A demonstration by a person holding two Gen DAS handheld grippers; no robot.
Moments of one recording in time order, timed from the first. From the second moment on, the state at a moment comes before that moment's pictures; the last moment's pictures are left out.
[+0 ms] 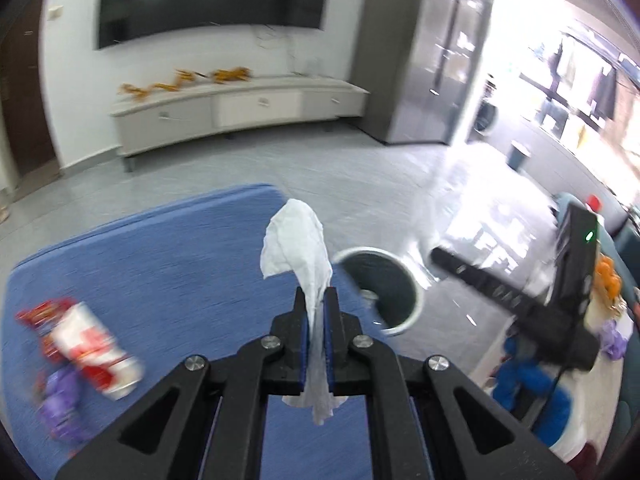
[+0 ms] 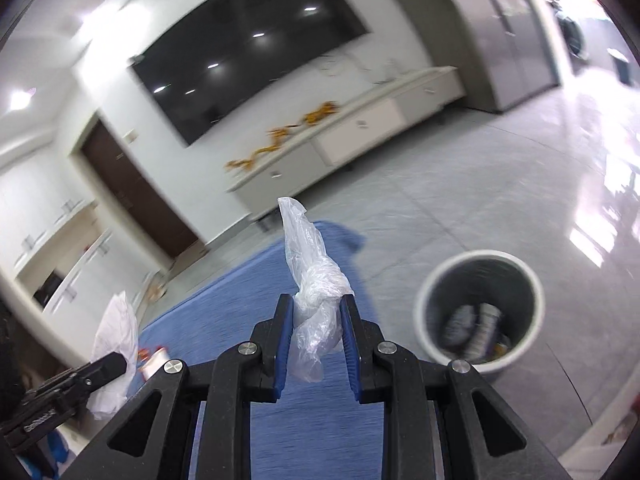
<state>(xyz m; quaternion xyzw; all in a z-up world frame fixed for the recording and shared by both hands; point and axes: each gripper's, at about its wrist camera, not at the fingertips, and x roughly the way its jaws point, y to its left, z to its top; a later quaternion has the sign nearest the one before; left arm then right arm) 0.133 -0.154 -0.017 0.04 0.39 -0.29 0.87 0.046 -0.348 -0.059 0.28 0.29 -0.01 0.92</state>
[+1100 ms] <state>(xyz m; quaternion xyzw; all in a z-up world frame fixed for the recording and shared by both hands) 0.300 -0.394 -0.186 0.04 0.58 -0.33 0.74 0.128 -0.526 -0.247 0.43 0.41 -0.18 0.78</state>
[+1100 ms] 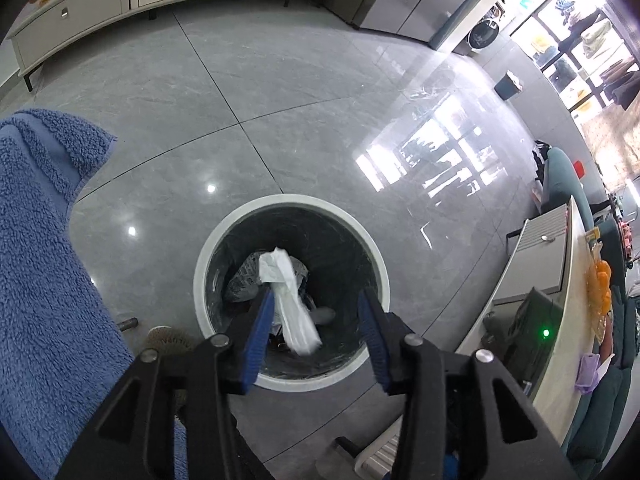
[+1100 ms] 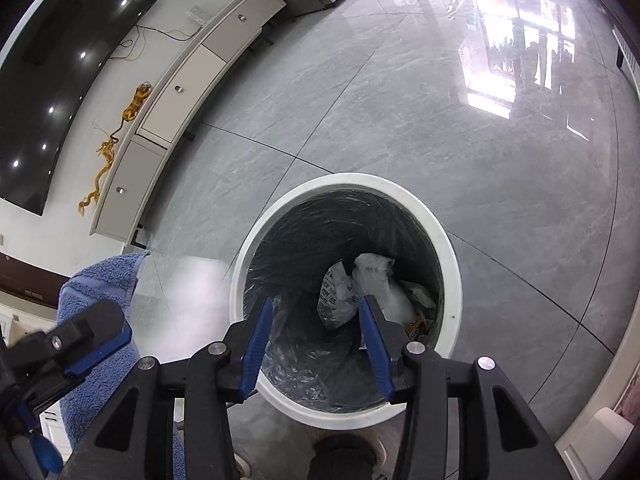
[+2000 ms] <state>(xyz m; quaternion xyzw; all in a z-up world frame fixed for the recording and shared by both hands) 0.160 -0.159 0.039 -0.07 0.38 -0.30 0.87 0.048 -0.379 -0.019 0.30 0.26 -0.05 0.92</state>
